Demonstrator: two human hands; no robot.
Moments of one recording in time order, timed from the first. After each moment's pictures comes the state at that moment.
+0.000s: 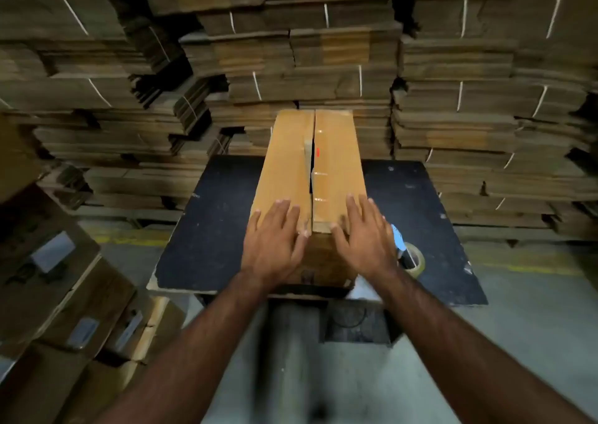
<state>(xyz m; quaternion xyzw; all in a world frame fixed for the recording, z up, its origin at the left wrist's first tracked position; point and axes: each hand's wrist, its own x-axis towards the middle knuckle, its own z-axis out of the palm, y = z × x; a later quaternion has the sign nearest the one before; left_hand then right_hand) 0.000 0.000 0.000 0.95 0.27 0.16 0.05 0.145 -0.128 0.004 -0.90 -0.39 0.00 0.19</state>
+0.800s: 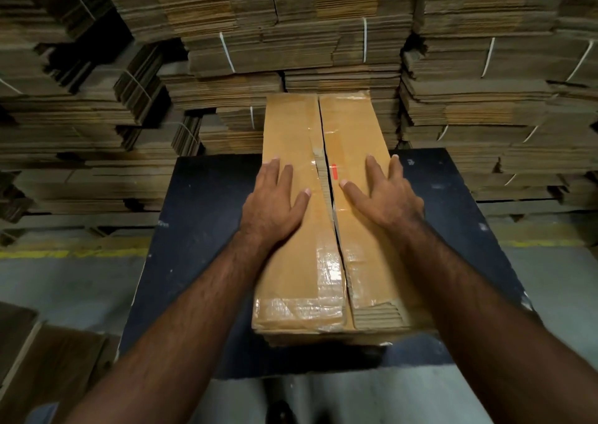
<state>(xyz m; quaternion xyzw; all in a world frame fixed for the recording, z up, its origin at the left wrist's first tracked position) 0.171 0.218 -0.027 0.94 0.28 0.11 0.17 0.312 0.056 -0.009 -0.96 -0.24 0.09 0.14</state>
